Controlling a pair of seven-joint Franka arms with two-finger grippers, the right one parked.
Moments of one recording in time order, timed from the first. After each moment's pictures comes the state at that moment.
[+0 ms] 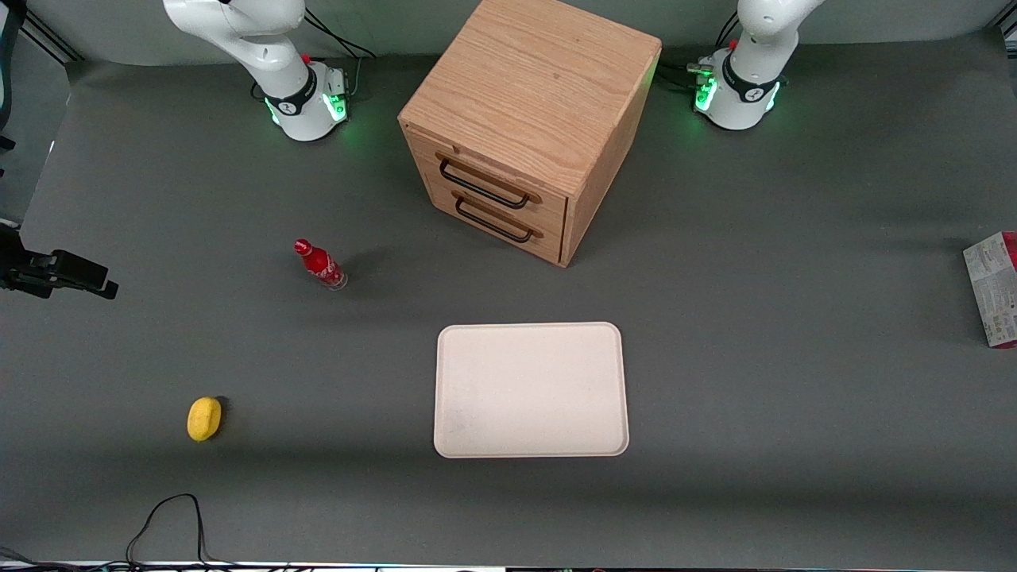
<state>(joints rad) 0.72 0.21 0.04 -1.60 0.04 1.77 0.79</state>
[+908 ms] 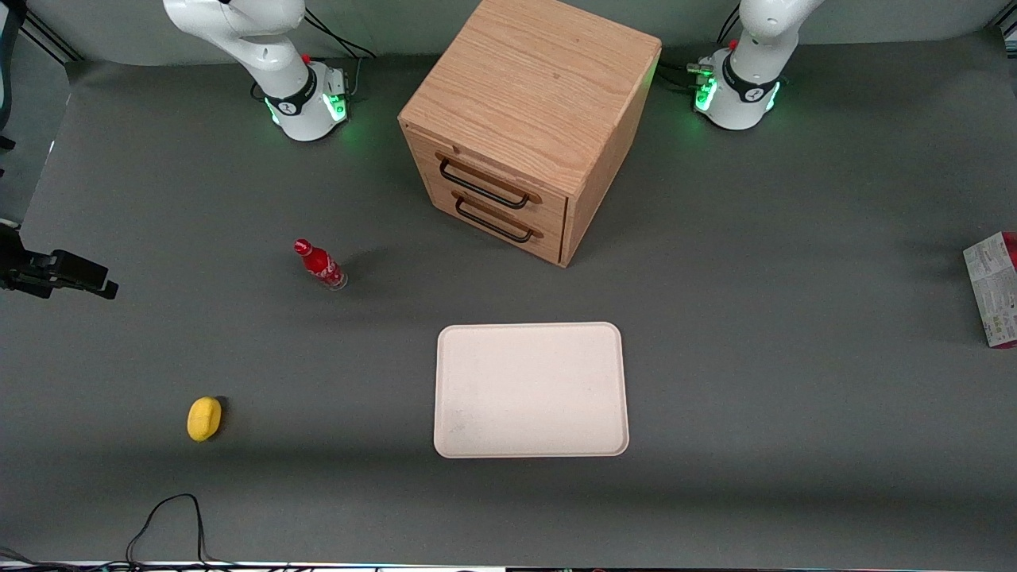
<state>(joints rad) 0.76 0.41 0.03 -1.68 0.03 2.10 0.83</state>
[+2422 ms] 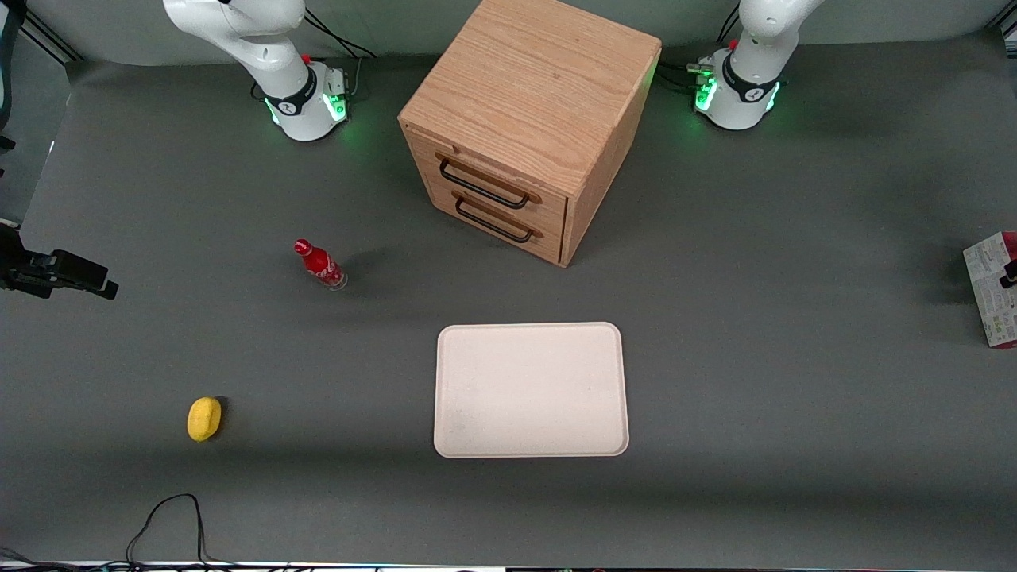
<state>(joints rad) 0.74 0.49 -0.01 -1.85 -0.10 2.43 0.83</state>
